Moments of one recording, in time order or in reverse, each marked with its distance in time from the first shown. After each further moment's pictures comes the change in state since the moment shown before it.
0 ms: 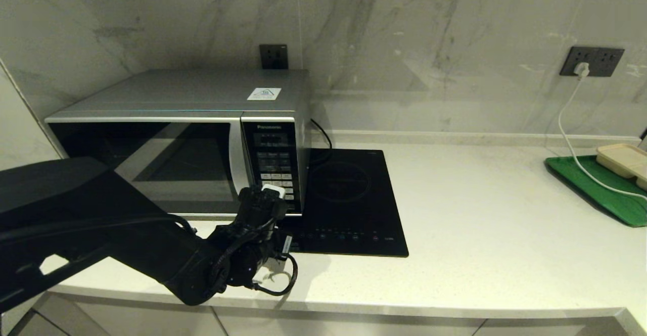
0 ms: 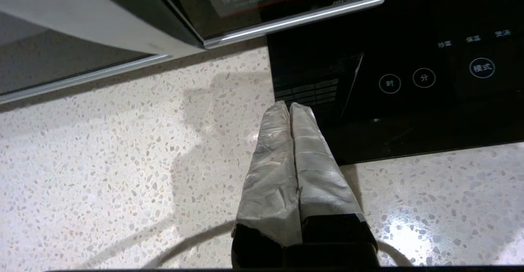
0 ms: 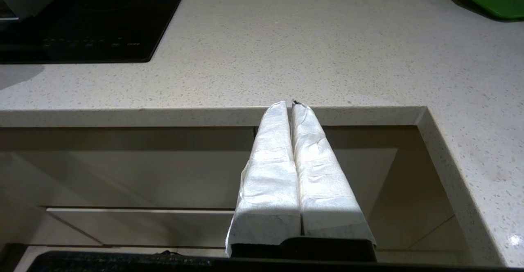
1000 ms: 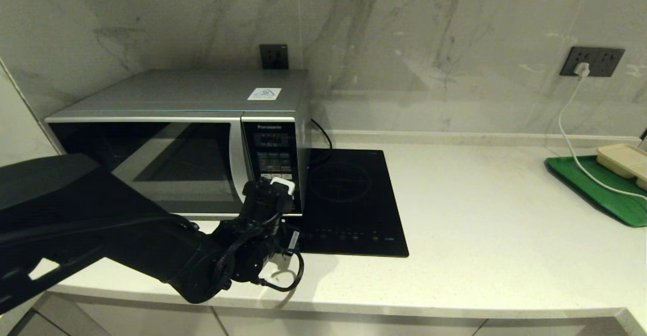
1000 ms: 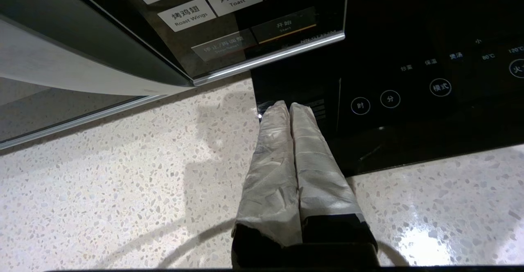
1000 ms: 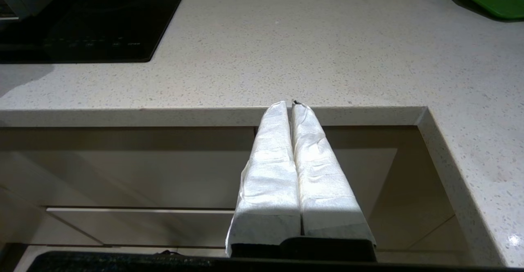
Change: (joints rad) left arm -0.031 -0.017 -0.035 0.000 0.006 0.072; right arm 0.000 0.000 0.000 0.000 0.000 0.000
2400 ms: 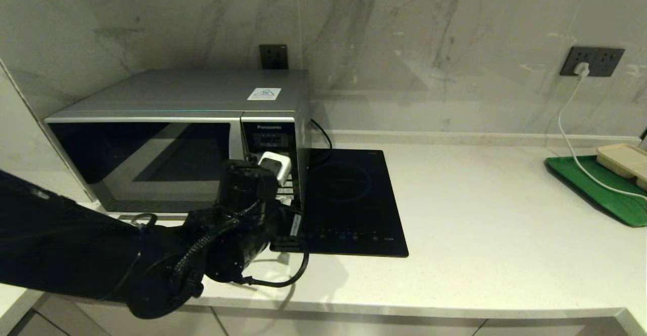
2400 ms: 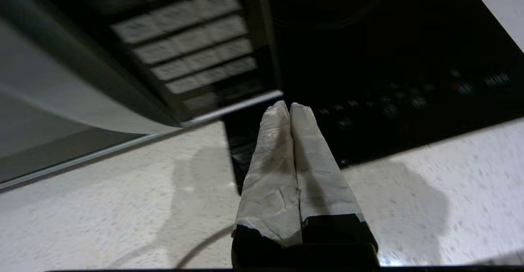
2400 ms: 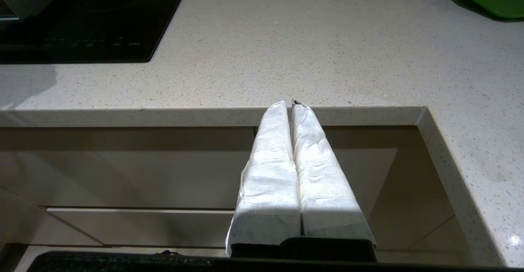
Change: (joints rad) left arm -0.068 -0.190 0.045 -0.014 -0.039 -0.012; right arm 0.000 0.000 0.000 0.000 0.000 0.000
